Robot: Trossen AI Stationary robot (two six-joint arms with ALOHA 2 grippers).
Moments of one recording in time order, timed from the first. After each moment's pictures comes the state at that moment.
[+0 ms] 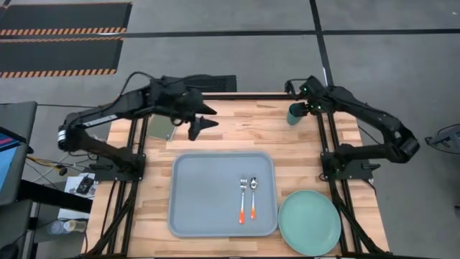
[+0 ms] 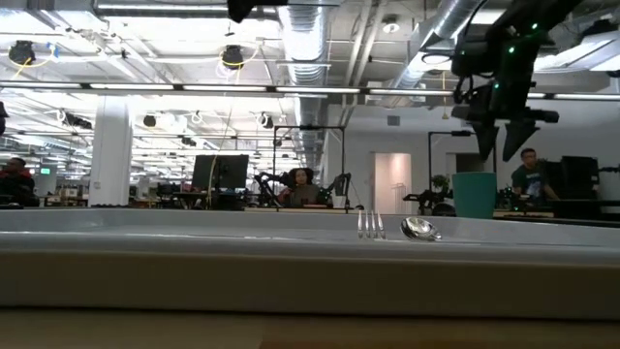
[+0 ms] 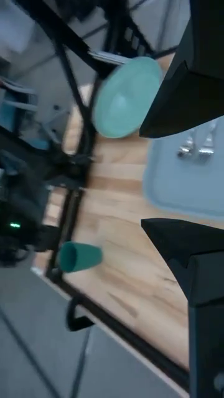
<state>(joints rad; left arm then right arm) 0.26 1.26 1.39 -0.57 0.20 -0.13 -0.88 1.19 0.91 -0.90 0.22 0.48</state>
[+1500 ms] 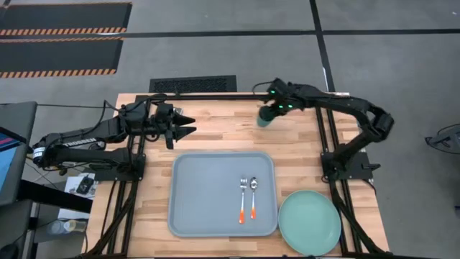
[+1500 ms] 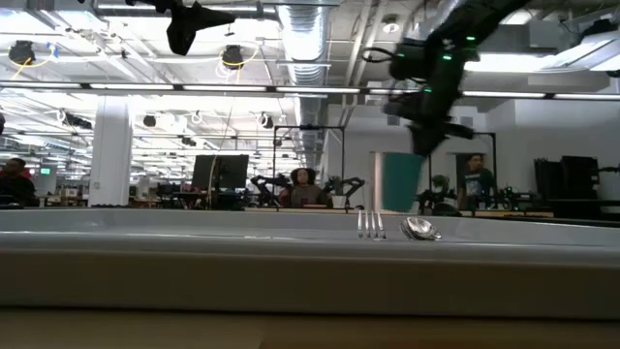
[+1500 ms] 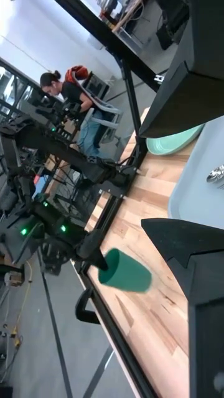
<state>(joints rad) 0.26 0.78 0.75 -0.09 0.12 -0.42 -0.60 1.56 1.17 -0.71 0.07 0.55</state>
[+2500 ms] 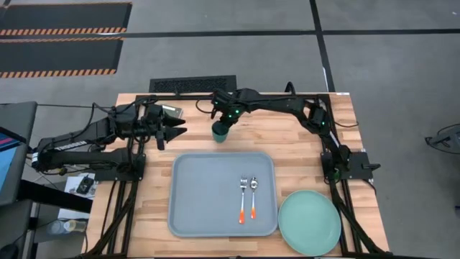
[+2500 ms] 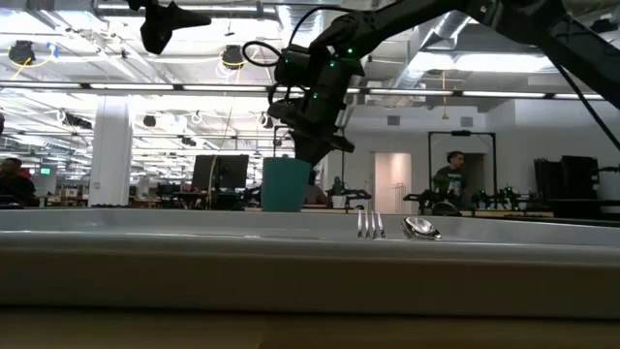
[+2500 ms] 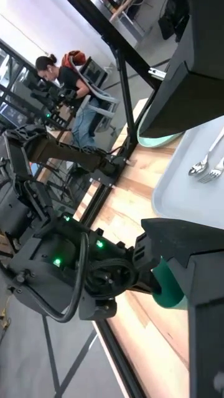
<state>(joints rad) 0.26 0.65 0.75 -0.27 0.08 -0.44 -0.35 2.25 2.01 -0.92 -0.05 0.37</state>
